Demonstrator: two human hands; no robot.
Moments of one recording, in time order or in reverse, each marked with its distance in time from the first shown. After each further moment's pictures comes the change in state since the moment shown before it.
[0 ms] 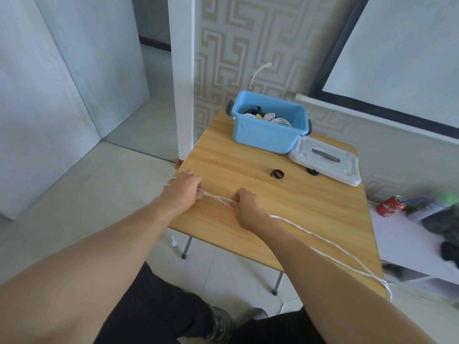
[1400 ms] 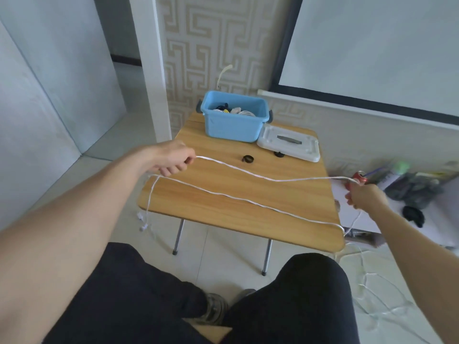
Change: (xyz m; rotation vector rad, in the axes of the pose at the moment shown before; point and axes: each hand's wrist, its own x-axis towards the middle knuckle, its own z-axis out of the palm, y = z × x) left_hand -0.037 0.077 -0.104 -0.519 -0.409 -0.160; right_hand -0.121 0.274 -0.155 0.330 0.443 0.715
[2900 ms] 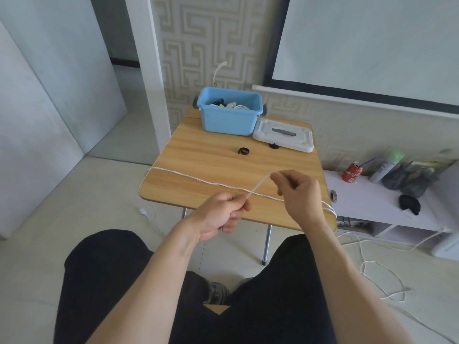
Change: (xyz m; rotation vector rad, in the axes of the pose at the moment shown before) left_hand -0.084 -0.001 0.171 -0.652 -0.227 0.247; right_hand -0.224 -0.073 0.053 0.491 -0.047 -0.616
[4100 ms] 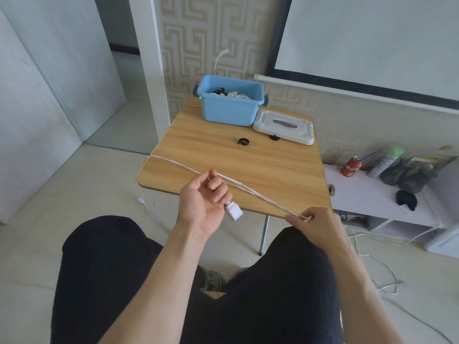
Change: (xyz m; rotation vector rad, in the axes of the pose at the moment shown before) left_hand -0.004 -0.015 0.007 -1.039 0.306 0.246; right_hand -0.038 0.070 -0.051 -0.640 -0.210 0.363
